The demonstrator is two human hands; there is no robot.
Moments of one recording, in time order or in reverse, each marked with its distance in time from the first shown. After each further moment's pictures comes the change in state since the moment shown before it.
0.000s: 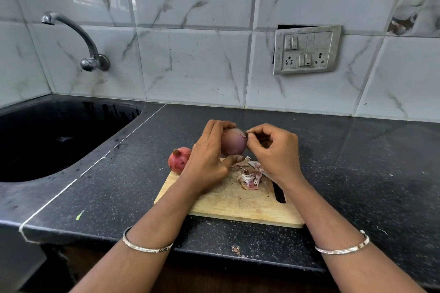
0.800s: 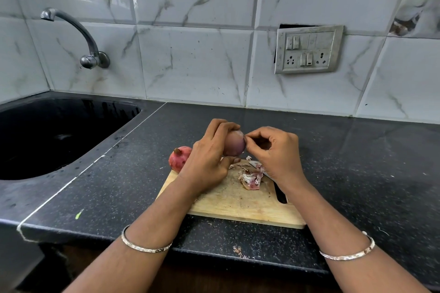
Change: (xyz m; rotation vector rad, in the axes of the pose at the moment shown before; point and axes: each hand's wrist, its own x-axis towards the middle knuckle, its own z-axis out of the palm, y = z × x) left_hand -0.001 -0.004 -0.004 0.094 -0.041 0.071; right_hand 0.000 0.000 0.000 -0.056 -0.035 -0.147
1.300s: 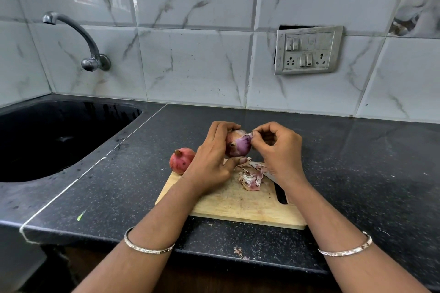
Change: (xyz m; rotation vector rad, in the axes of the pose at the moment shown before) left_hand 0.002 0.001 0.005 -0.152 -0.009 -0.004; right_hand 0.004 0.001 0.001 0.080 0.087 0.227
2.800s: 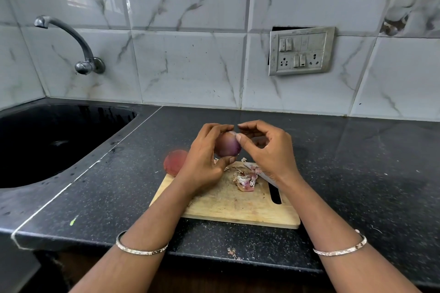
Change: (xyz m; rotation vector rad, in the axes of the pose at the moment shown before) left_hand 0.002 -0.009 0.002 -0.008 0.051 -0.027; right_hand 0.001 -0.005 -0.005 0.084 -0.136 -0.027
